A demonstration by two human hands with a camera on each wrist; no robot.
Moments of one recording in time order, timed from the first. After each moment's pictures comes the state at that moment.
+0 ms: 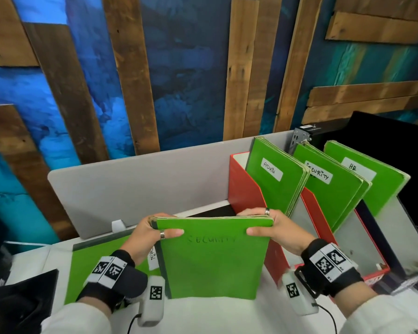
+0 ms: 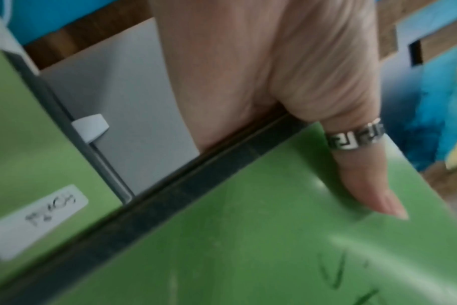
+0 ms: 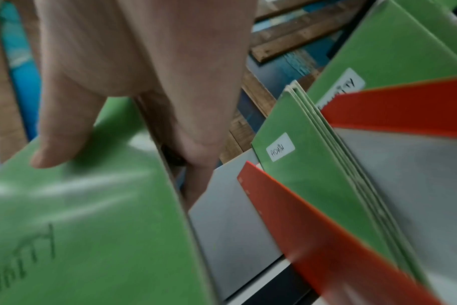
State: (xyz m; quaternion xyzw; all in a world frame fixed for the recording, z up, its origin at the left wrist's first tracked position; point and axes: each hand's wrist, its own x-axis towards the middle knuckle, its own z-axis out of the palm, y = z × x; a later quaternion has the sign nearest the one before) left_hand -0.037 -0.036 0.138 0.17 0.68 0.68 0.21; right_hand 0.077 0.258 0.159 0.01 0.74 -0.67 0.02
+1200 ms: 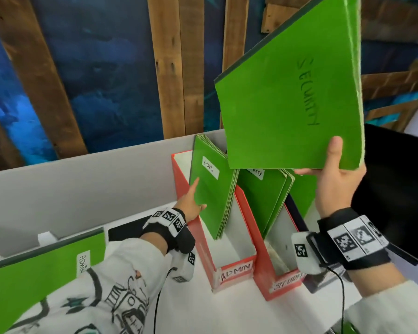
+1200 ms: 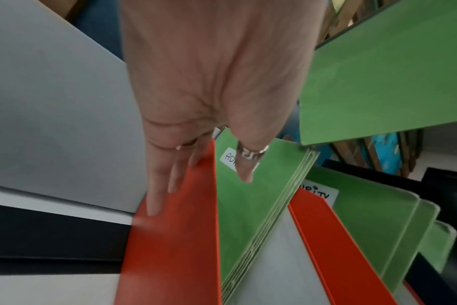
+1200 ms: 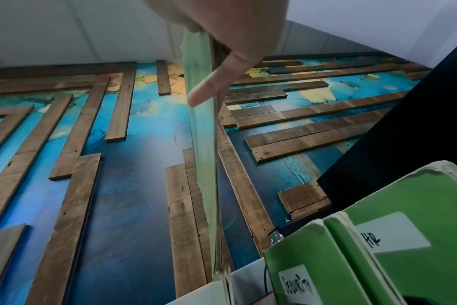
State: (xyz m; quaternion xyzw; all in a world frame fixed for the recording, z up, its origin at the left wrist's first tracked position) left_hand -0.040 0.249 0.128 0.24 0.86 0.41 0.18; right_hand 0.165 0.416 0.263 0.19 0.57 -0.57 -0.56
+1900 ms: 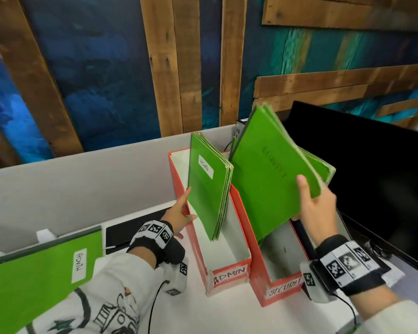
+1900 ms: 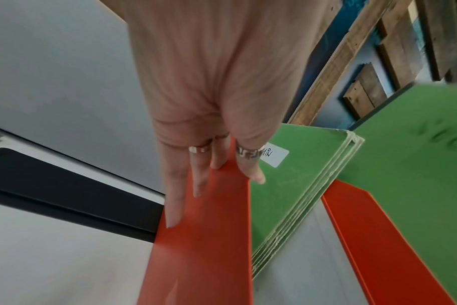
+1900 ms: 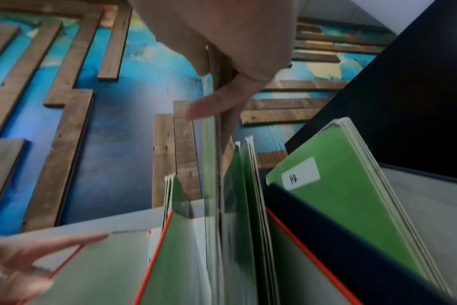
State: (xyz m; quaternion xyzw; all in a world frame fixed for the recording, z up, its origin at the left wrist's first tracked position) left_hand -0.034 0.237 0.104 0.17 0.86 0.43 0.23; right_hand 0.160 0.467 0.186 0.19 0.77 -0.42 -0.45
